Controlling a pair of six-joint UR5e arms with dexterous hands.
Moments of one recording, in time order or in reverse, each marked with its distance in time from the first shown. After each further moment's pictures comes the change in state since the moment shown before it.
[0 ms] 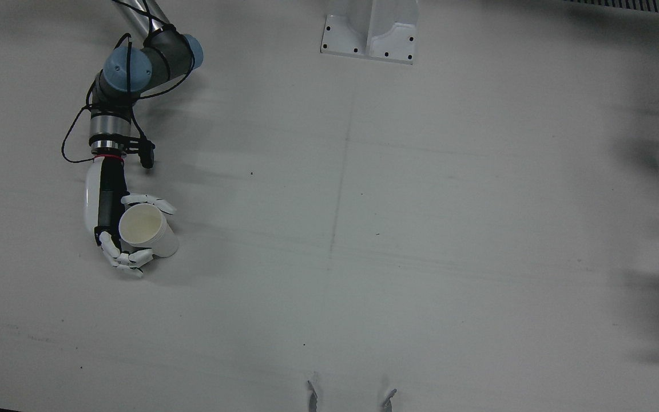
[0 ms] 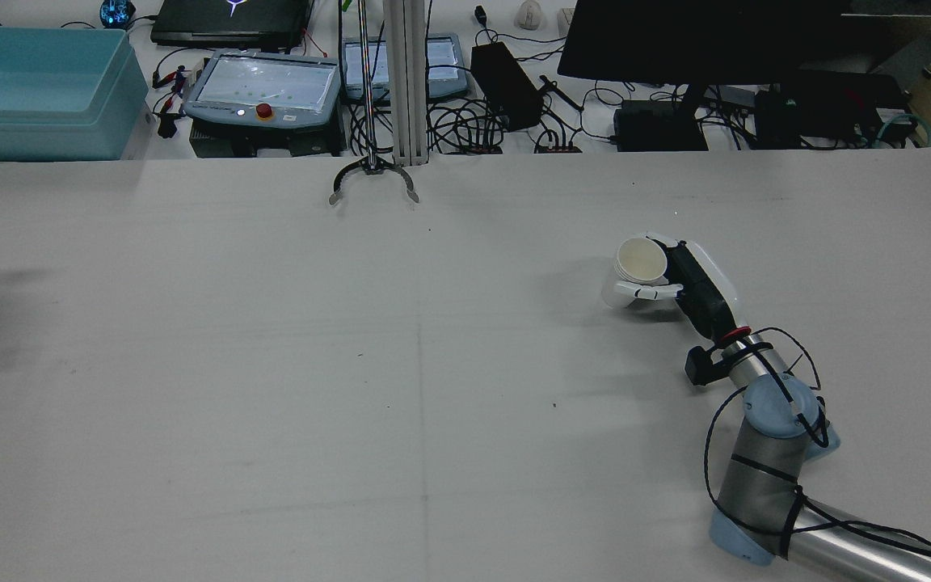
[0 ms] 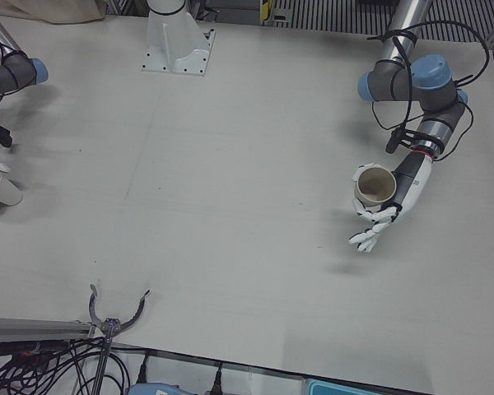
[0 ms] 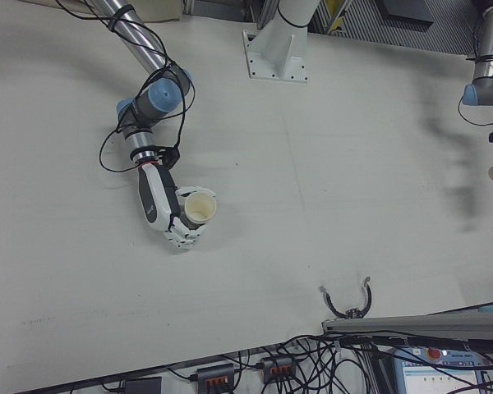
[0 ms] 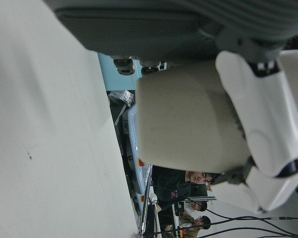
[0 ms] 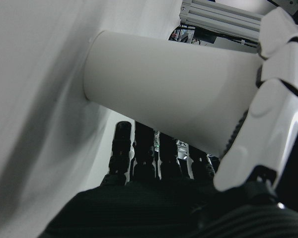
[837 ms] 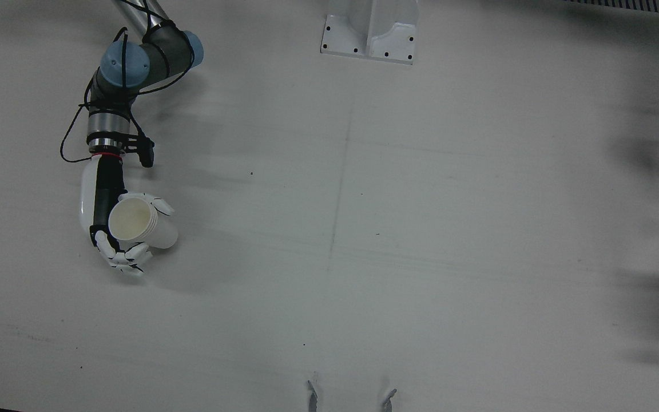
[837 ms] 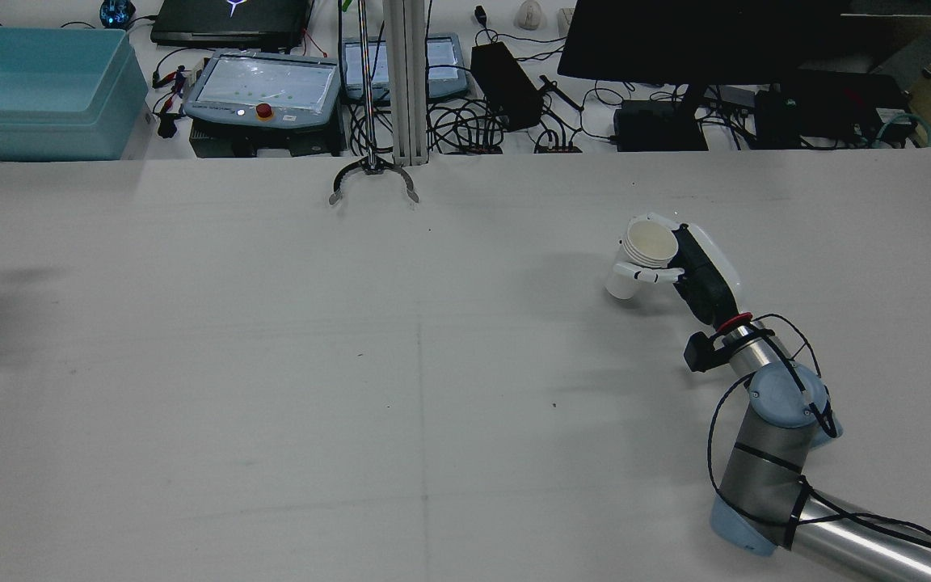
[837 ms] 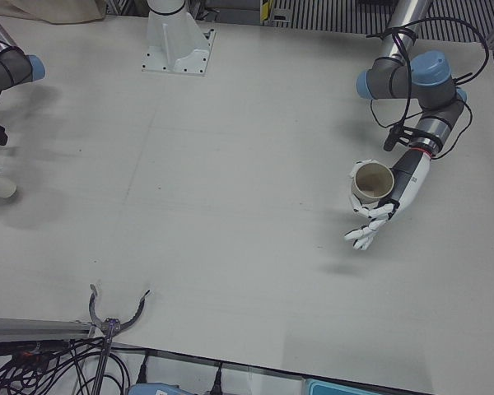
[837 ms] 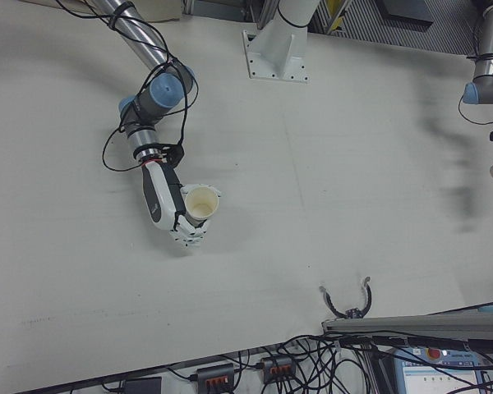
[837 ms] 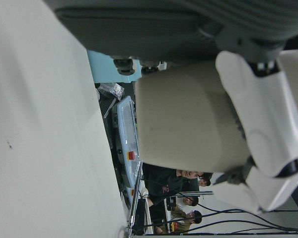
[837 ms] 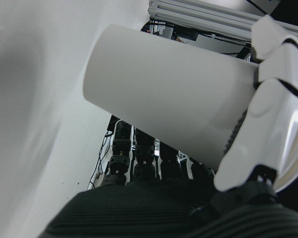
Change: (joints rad) left arm -0.002 0.005 -0.030 -0.004 0.000 -0.005; right arm 0.028 -0.005 0.061 -0.003 -0.010 0.007
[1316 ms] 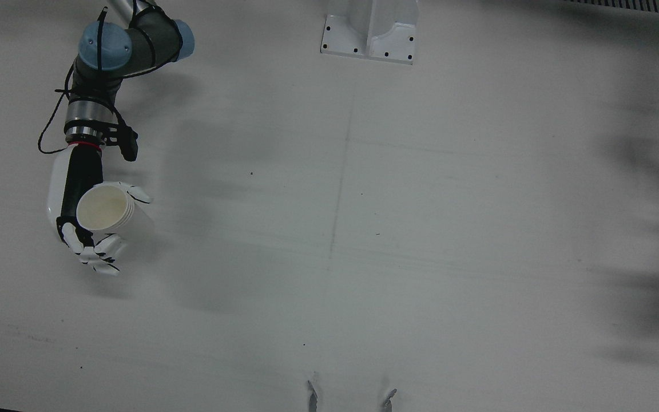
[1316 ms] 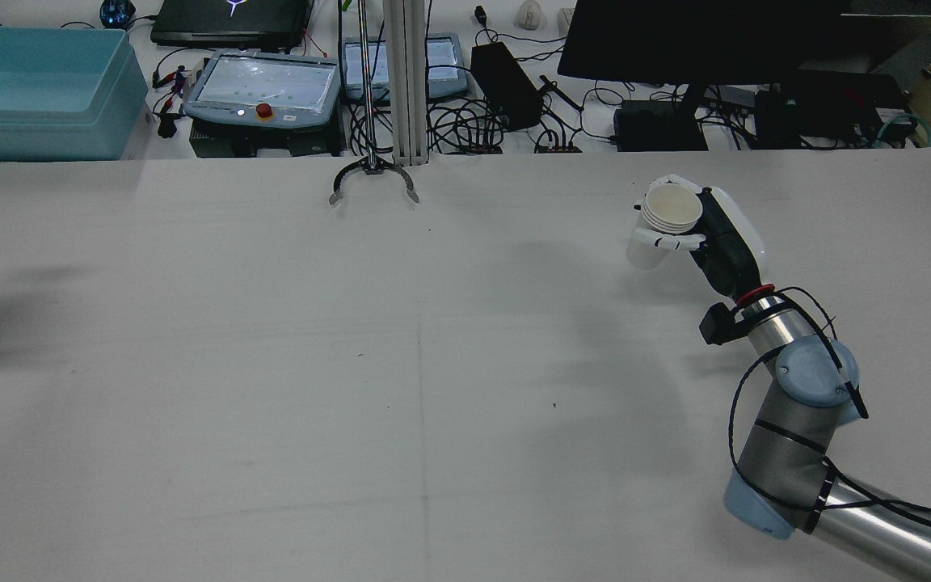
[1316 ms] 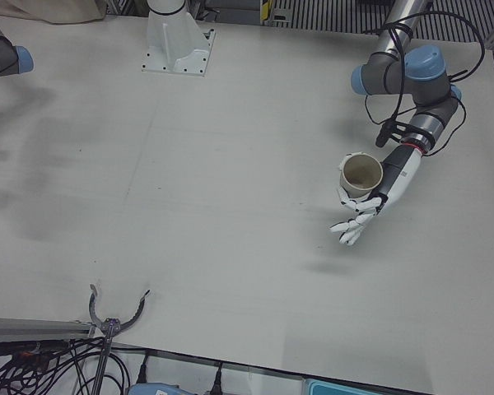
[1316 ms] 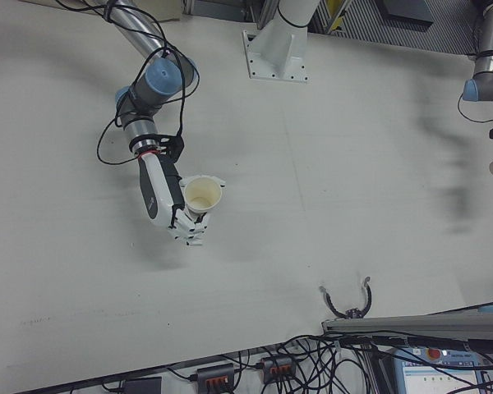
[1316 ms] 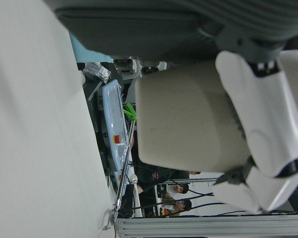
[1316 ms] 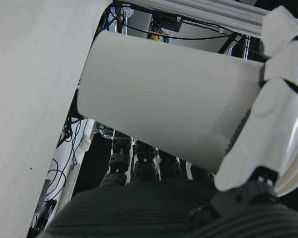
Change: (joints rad) left arm 0.009 -0.001 -0.061 0.007 0.006 0.002; right arm 0.061 -0.029 0.122 -0.046 -0.010 -0.001
